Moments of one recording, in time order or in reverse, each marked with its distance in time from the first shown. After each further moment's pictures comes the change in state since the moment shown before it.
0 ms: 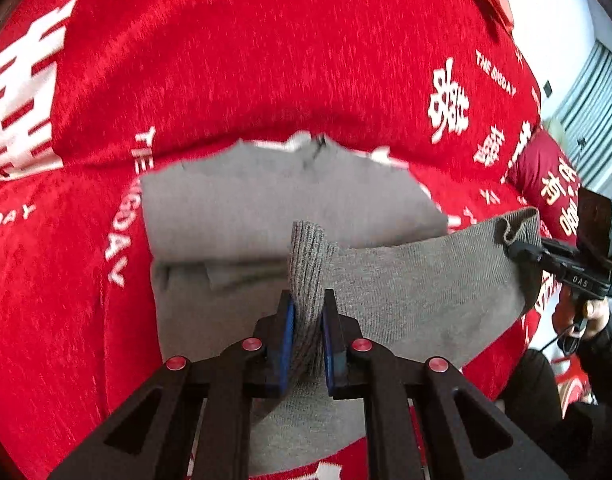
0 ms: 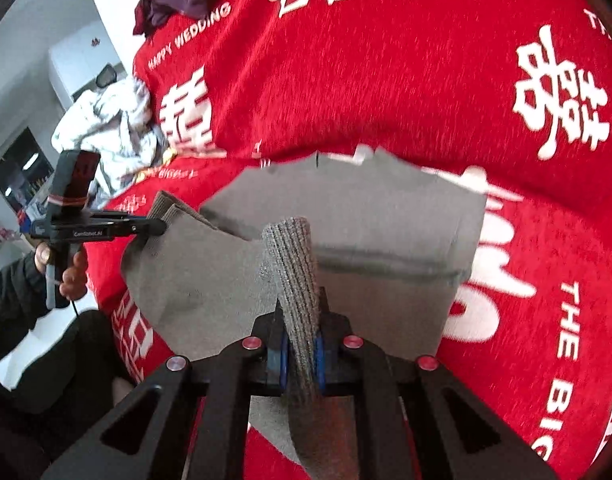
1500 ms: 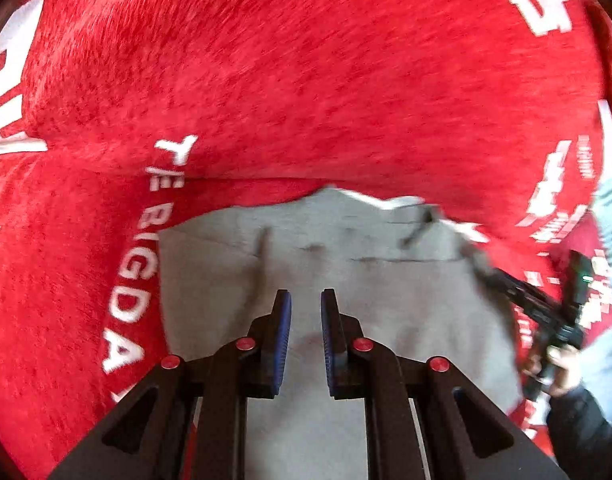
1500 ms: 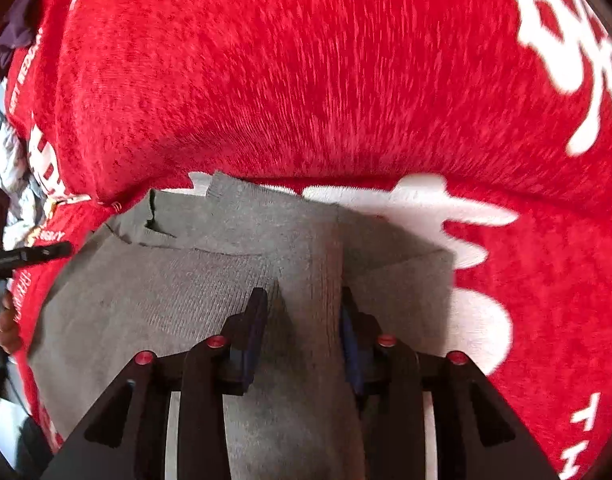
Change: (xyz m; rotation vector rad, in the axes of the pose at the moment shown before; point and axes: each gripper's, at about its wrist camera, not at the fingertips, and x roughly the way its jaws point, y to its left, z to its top) left arm 0.112 0.117 0.105 -0.260 0.078 -0.021; right arm 0.156 -0.130 0.087 0.184 0.113 -0.251
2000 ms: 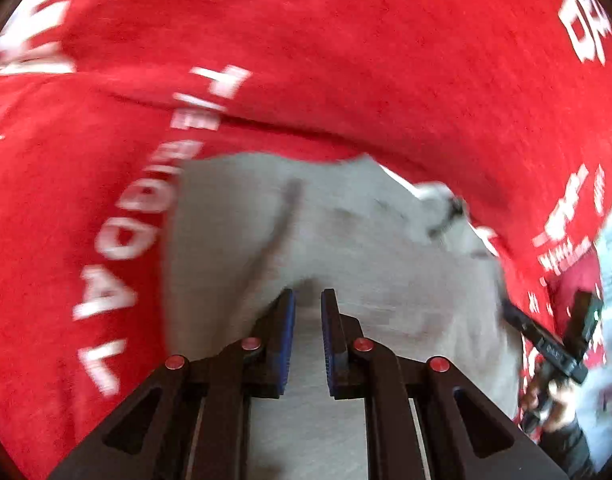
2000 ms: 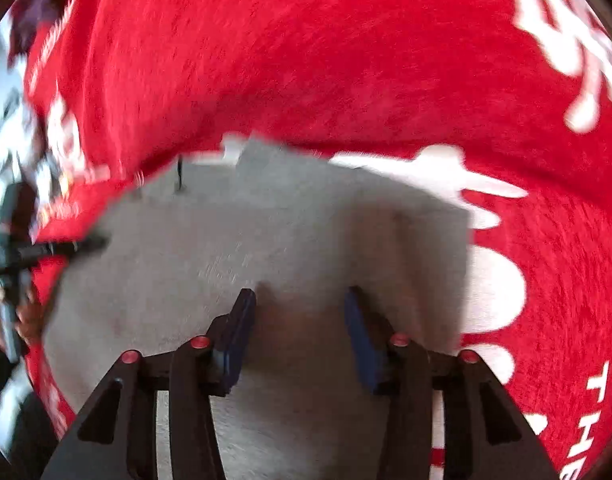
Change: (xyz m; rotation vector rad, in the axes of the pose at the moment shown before) left arm 0.022 0.030 -0.026 -0.166 -0.008 0.055; right arm -0.008 -0.011 -0.025 0.056 0.055 0.032
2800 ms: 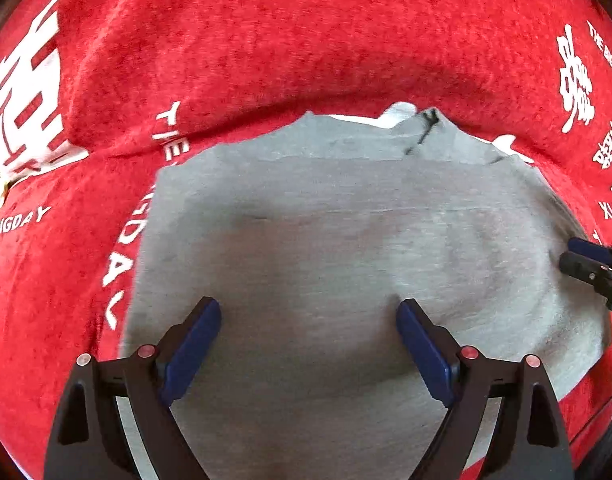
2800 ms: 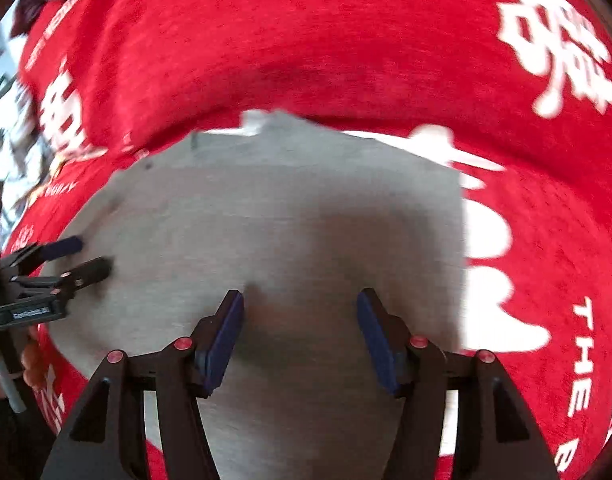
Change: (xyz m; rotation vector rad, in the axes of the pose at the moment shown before) left arm 0.004 -0.093 -0.078 0.334 -0.083 0.327; right arm -0.028 0.033 -0.047 -0.062 0.009 -0.074
